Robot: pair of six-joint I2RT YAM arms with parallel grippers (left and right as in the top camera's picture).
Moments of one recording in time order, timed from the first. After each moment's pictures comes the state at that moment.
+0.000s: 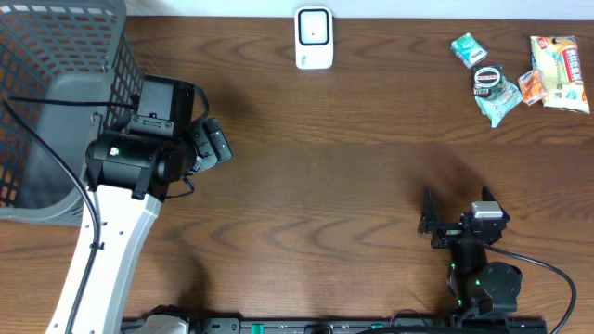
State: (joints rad) left arm -0.20 1.31 1.39 -1.21 -0.11 -0.59; right arm 0.01 0.01 0.01 -0.07 -0.03 0.00
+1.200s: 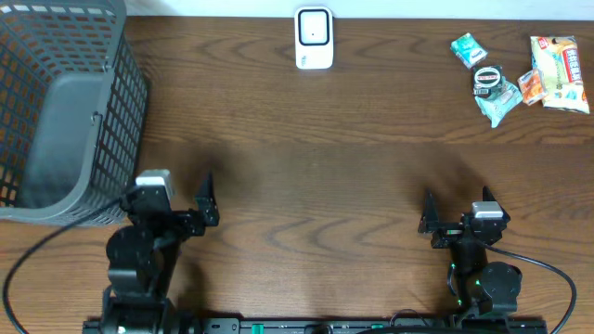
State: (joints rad) left arm -0.05 0.36 0.38 -0.29 0.06 -0.17; right arm 0.01 0.01 0.01 -0.07 -0.02 0.00
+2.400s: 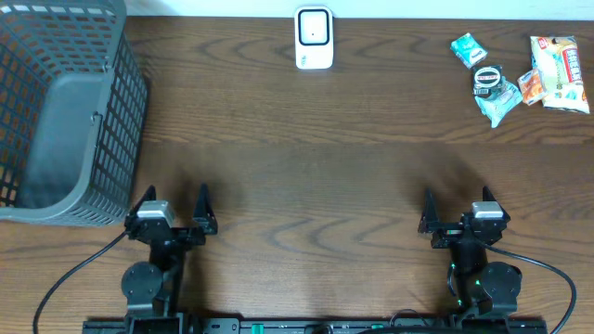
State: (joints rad) left arm 0.03 0.01 0.01 -0.06 0.08 -0.18; right arm 0.01 0.01 0.01 -0.07 -0.02 0.00
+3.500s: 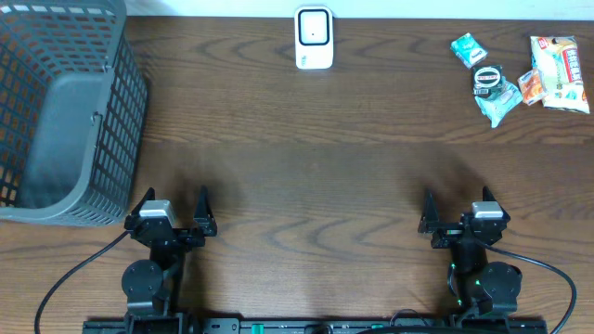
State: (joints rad) left arm 0.03 0.01 0.01 -0.10 0.07 -0.14; right arm 0.01 0.01 0.01 -0.07 -0.02 0.00
